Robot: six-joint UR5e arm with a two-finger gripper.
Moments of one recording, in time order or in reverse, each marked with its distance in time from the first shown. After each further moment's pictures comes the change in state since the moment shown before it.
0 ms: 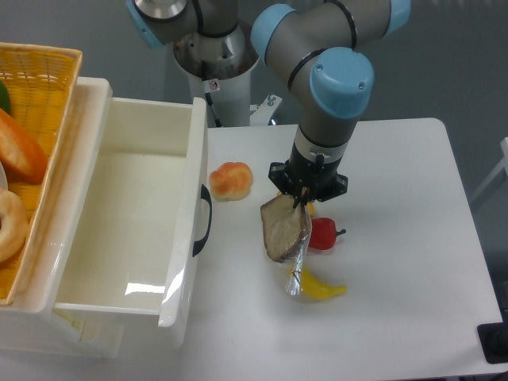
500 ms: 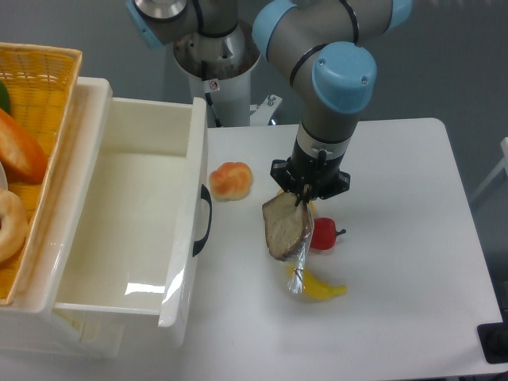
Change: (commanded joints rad) arm -0.002 0.002 -0.005 0.000 0.000 -0.002
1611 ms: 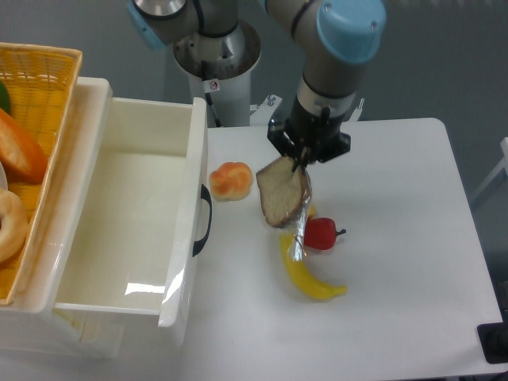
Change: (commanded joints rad) arm 0.020 0.176 0.061 -0.245 -0.093 -0.133
